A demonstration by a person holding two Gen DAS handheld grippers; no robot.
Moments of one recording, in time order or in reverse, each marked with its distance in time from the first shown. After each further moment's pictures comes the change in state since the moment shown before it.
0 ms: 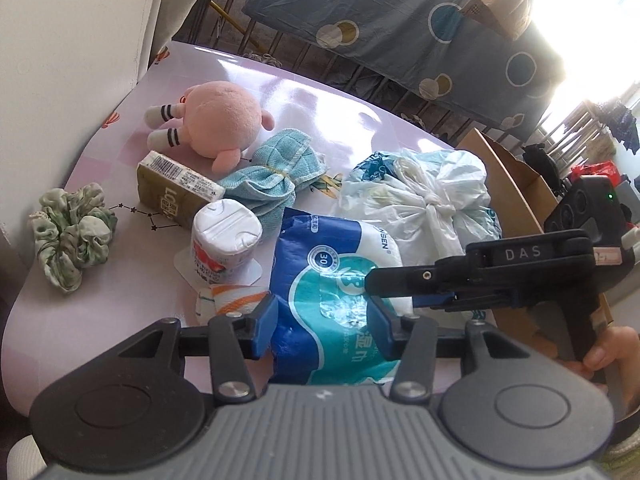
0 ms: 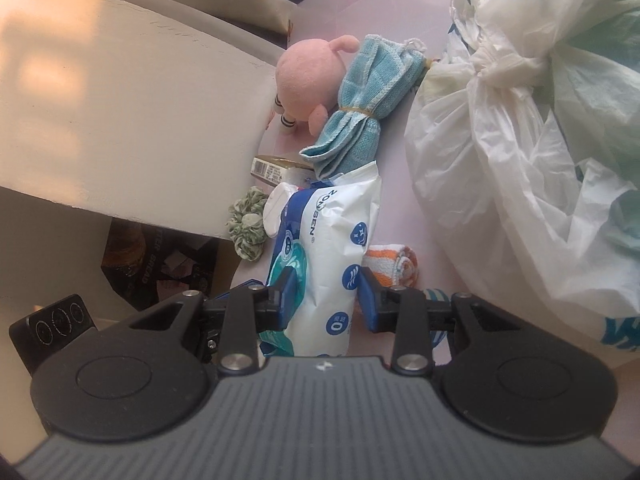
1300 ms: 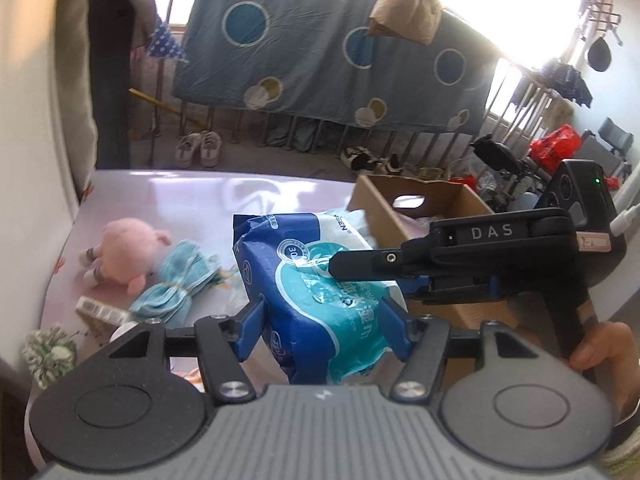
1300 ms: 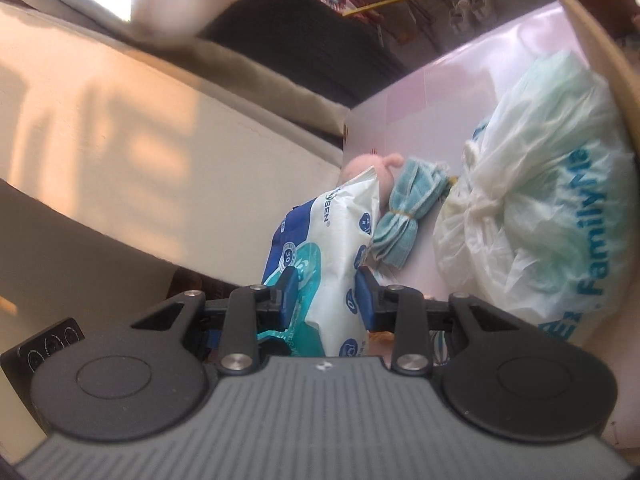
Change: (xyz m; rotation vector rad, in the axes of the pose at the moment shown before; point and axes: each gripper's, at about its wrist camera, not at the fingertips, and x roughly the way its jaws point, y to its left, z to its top) left arm -0.056 -0.172 0.038 0.276 -0.135 -0.001; right arm -0.165 0.020 -0.005 -0.012 -0.298 0.125
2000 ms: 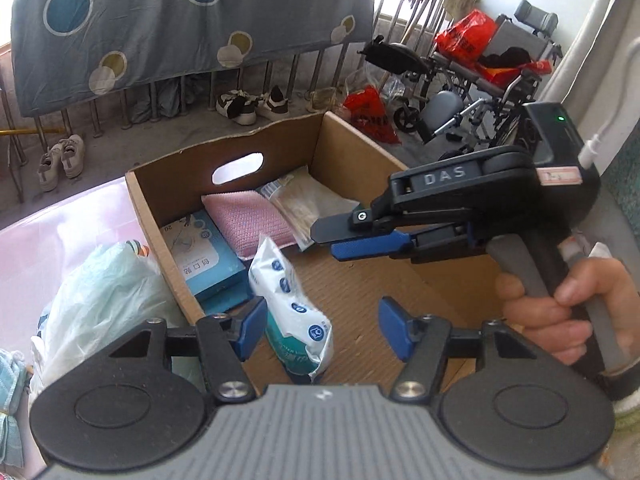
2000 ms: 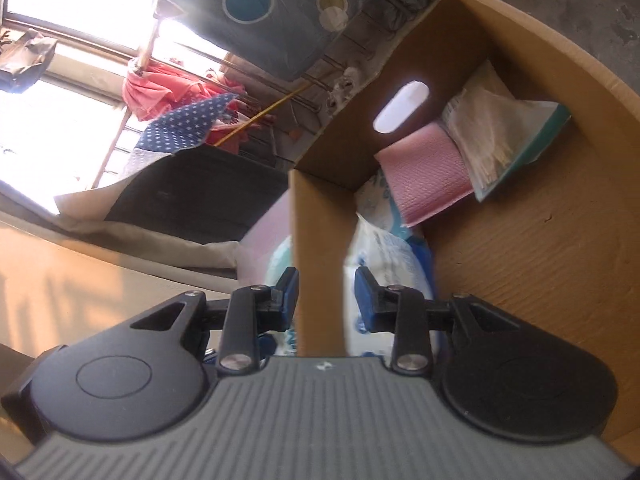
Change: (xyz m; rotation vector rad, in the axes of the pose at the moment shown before) left arm 0.201 -0.183 0.039 0.286 0.233 -0.174; right arm -0.146 -0.228 0.077 0.273 -0.163 -0.207
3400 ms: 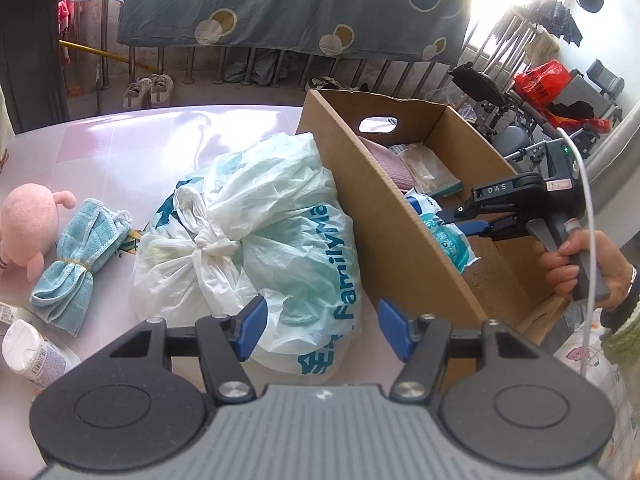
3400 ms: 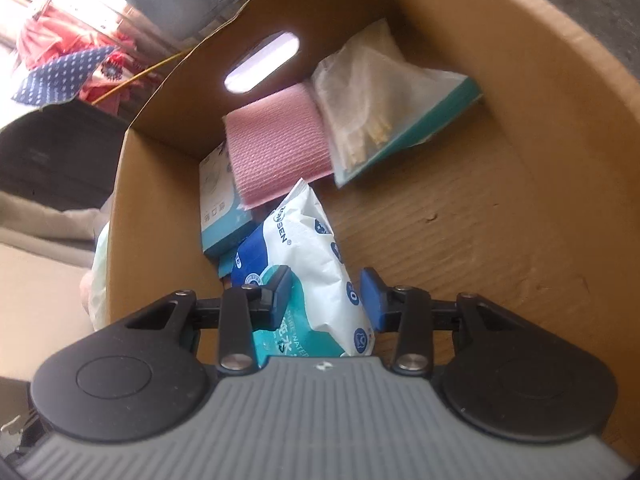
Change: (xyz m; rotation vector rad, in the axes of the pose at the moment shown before) left arm -0.082 0.117 -0.109 -0.258 -0.027 0.085; right arm 0.070 -0.022 -0.008 -0.090 0.106 -0.297
